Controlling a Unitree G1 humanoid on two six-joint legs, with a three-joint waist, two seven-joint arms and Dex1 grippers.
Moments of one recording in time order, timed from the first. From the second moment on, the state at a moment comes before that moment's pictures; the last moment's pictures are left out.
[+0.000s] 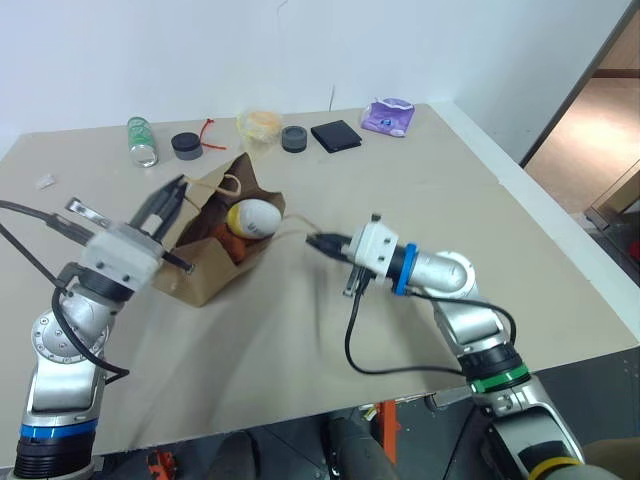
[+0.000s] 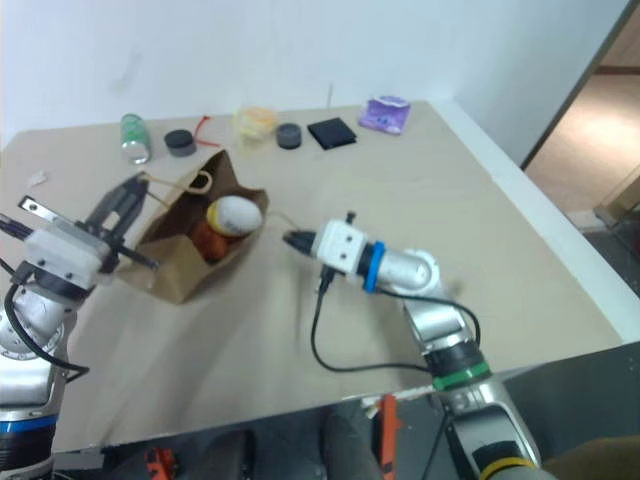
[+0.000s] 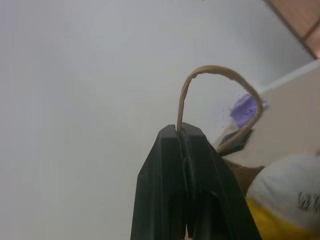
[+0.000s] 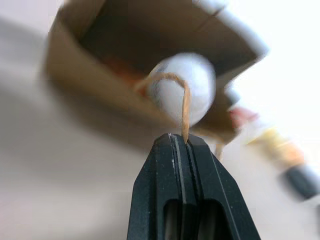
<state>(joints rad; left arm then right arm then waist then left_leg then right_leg) -0.17 0.51 0.25 -0.32 -0.08 -0.31 -0.38 -0.62 -0.39 0.19 0.03 0.06 -0.14 0.82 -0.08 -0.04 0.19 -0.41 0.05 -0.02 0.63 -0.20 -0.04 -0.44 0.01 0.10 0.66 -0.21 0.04</state>
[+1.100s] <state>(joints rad) -0.12 0.42 0.31 -0.34 -0.14 -0.10 -0.25 -0.69 -0.38 0.20 -0.06 0.15 -0.11 0.85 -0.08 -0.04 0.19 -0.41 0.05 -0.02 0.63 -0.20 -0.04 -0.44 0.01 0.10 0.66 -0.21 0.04</state>
